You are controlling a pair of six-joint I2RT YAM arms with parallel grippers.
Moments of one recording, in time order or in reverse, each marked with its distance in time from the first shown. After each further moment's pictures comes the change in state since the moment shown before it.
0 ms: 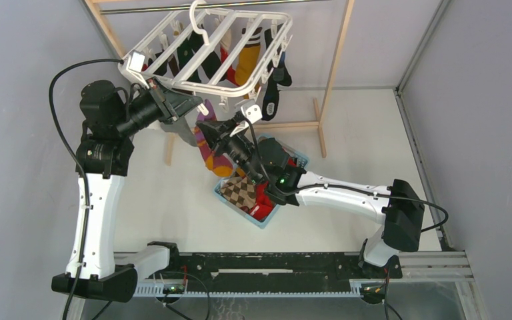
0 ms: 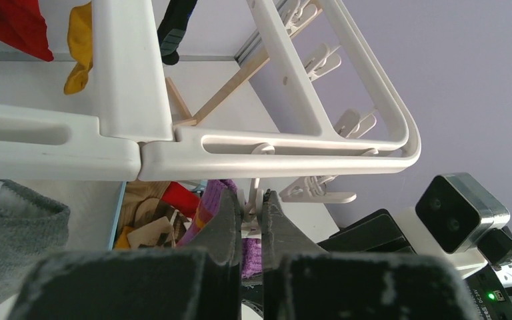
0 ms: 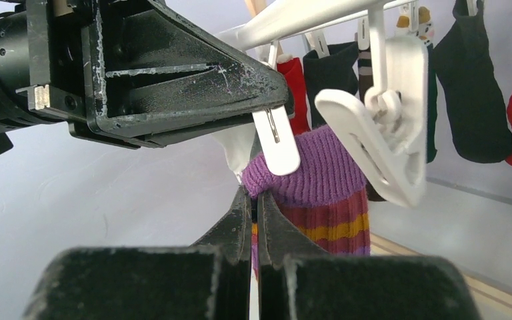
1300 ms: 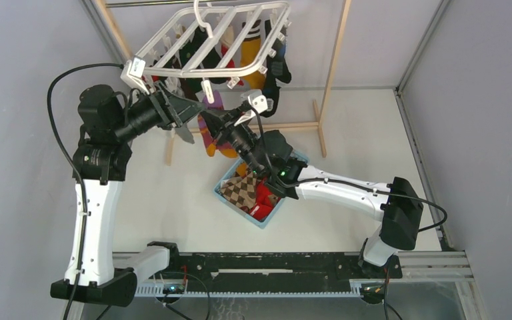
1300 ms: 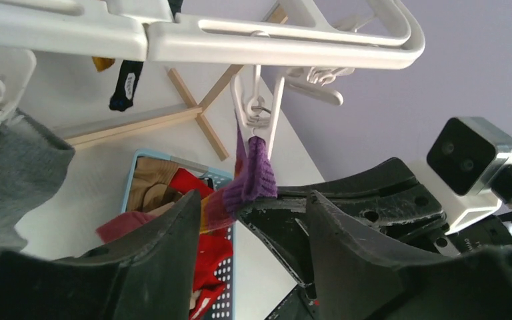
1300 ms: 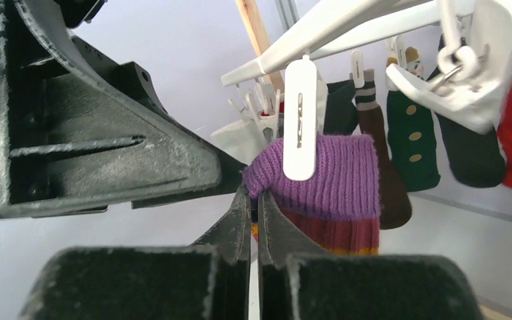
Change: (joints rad) left arm -0.002 -0.029 0.000 -0.063 -0.010 0.048; right arm -0.034 0.017 0.043 0.027 -0.012 0.027
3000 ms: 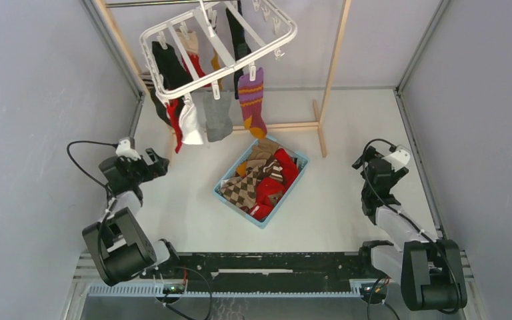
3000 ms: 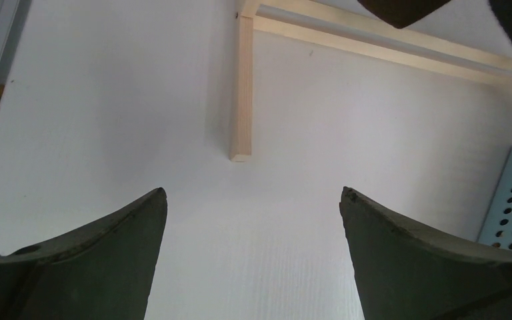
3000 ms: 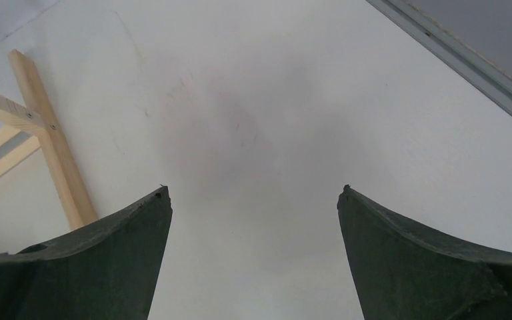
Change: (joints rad) left arm 0.625 0.175 -1.016 0.803 -0.095 0.489; right arm -1.088 -0.582 -1.055 -0.331 0.142 0.216
